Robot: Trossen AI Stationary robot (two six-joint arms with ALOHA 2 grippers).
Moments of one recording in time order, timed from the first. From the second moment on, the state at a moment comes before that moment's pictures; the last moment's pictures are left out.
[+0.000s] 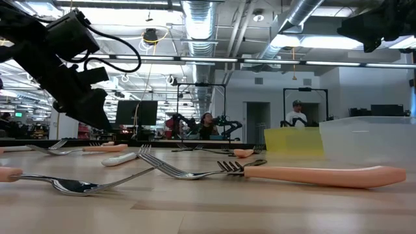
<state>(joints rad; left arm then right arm) 0.09 0.92 0.26 -0.26 -0.62 -0.53 0.02 0.01 0.37 -0.33 0.27 -0.03</state>
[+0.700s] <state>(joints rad) -0.07 1.05 0.26 -0.20 -0.73 -0.72 0.02 0.01 0.37 -0.33 0.27 -0.02</state>
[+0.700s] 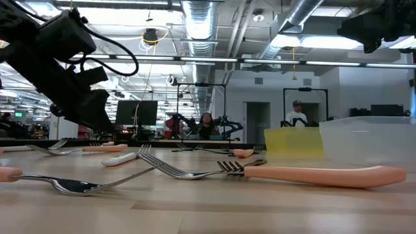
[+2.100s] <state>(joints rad) -0.09 1.38 0.28 -0.09 -0.68 -0.84 0.02 0.01 0.37 -0.33 0.27 -0.02</state>
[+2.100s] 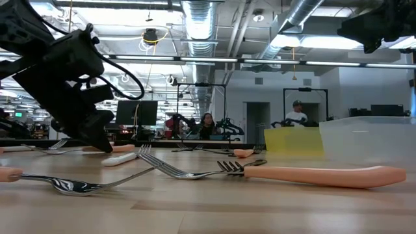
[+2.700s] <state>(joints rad) -0.08 1.38 0.46 -0.11 -0.73 -0.65 0.02 0.01 0.37 -0.34 0.27 -0.02</state>
